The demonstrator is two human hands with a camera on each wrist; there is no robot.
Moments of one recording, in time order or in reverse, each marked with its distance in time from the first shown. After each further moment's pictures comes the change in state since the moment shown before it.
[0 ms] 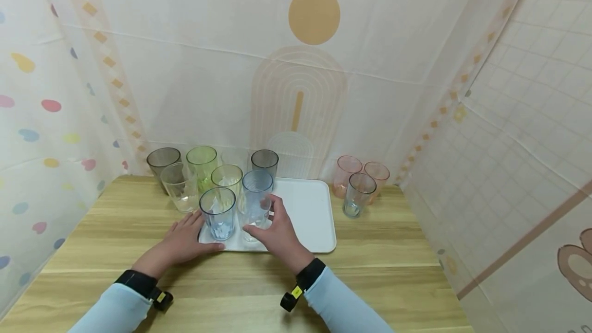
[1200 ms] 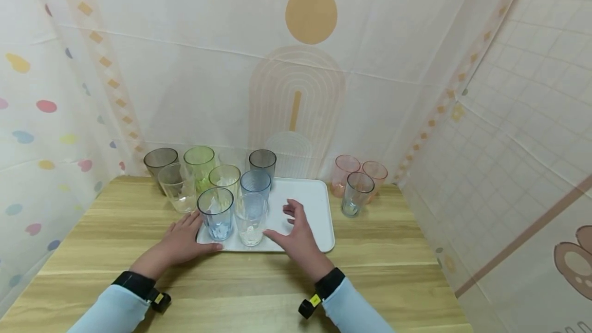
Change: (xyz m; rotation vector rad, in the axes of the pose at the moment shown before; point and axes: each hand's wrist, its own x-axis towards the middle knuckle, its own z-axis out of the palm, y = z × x) left_hand 0.001 -0.001 0.001 -0.010 0.004 0.000; right_hand -0.023 0.022 -0.039 -0.027 0.083 0.054
